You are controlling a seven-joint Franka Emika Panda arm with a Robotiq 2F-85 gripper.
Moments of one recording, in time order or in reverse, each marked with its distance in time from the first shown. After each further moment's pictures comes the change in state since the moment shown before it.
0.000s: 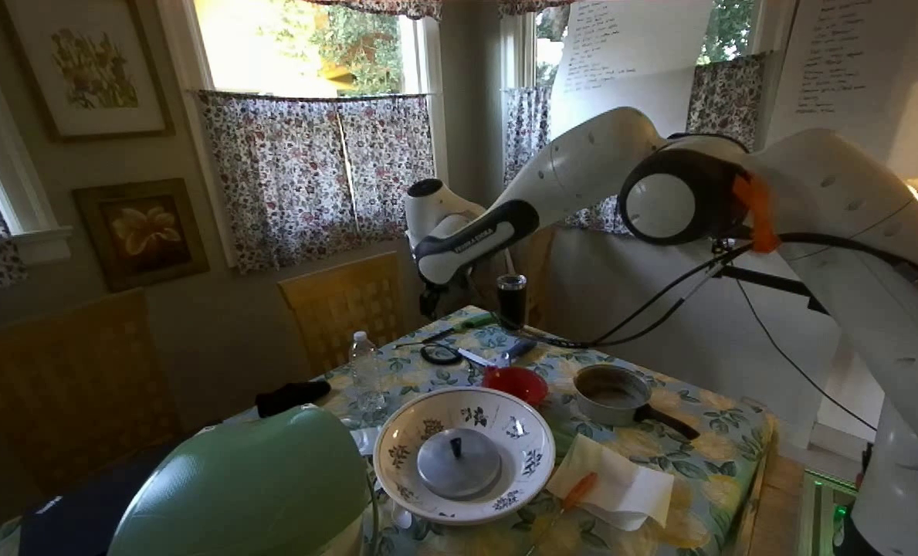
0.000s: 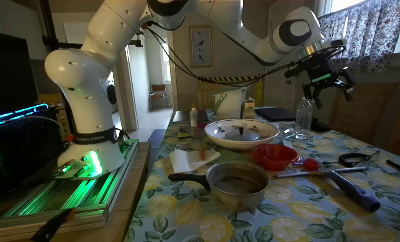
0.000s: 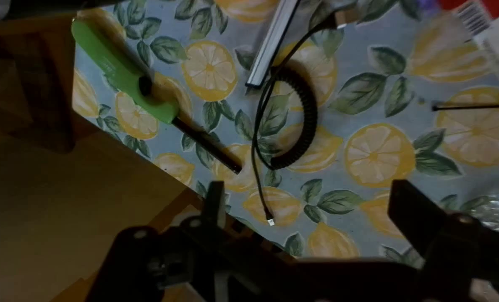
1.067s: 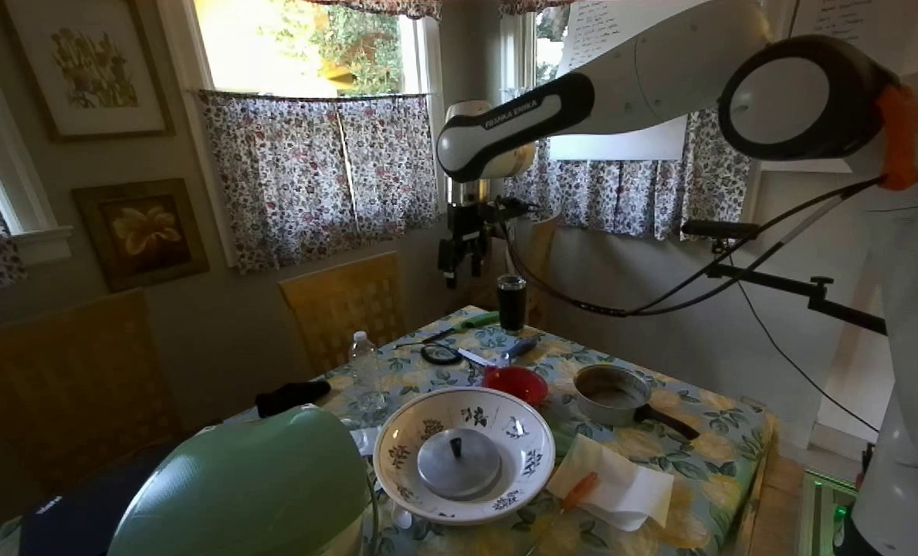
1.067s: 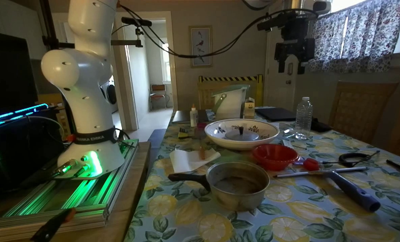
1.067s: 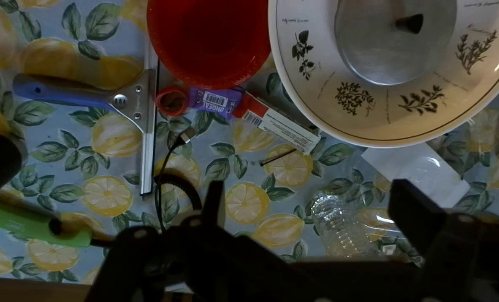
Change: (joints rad) arm -0.107 -0.371 0.095 -0.219 0.415 -0.395 -0.002
